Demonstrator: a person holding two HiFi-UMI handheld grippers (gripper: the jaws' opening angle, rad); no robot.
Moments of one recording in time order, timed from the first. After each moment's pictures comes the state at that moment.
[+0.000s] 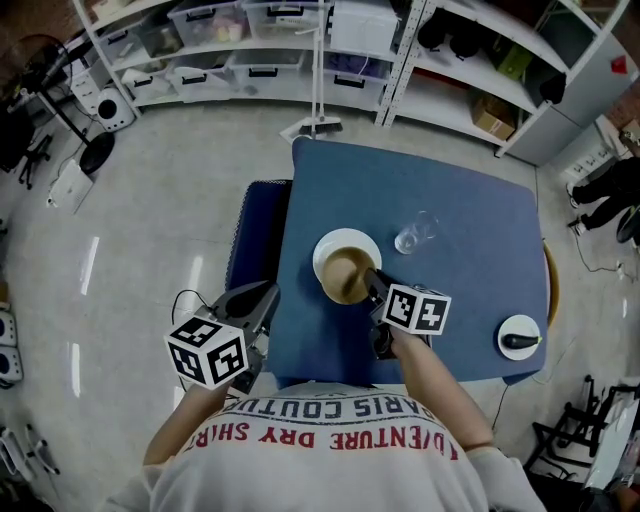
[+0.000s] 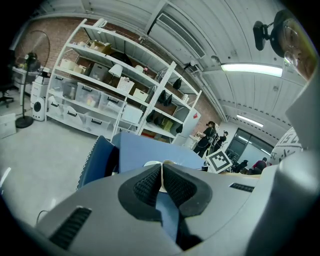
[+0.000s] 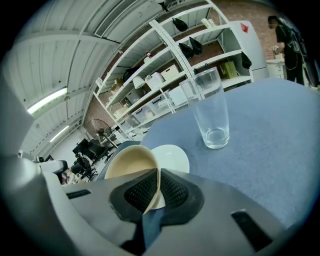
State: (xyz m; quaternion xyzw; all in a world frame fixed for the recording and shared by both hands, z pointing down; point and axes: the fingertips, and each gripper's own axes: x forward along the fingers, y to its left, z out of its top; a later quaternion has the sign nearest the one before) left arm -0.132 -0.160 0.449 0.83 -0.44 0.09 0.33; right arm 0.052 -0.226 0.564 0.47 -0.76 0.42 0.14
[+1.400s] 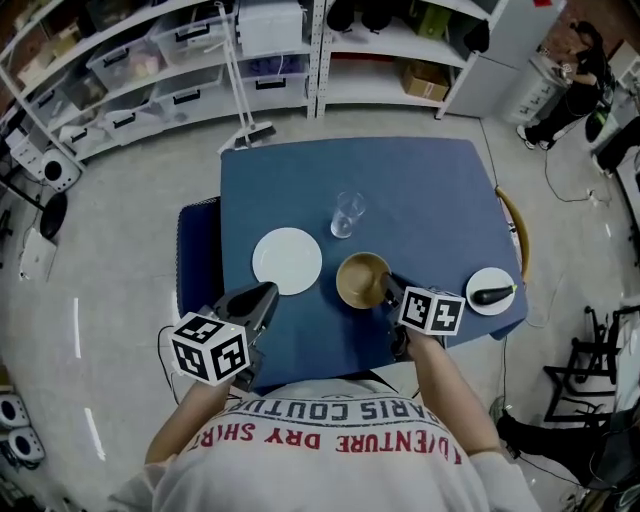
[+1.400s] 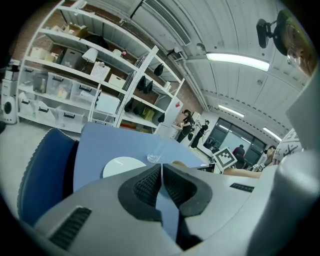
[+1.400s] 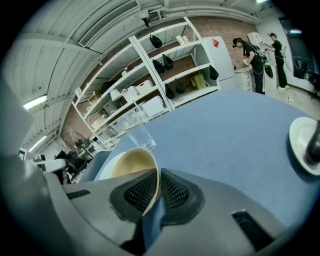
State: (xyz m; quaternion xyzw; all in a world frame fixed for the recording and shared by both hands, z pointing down) left arm -0.023 -0.176 0.468 0.88 -0.33 0.13 0.32; right arm 0.210 -0.177 0.567 0.58 -0.69 0.43 0.11
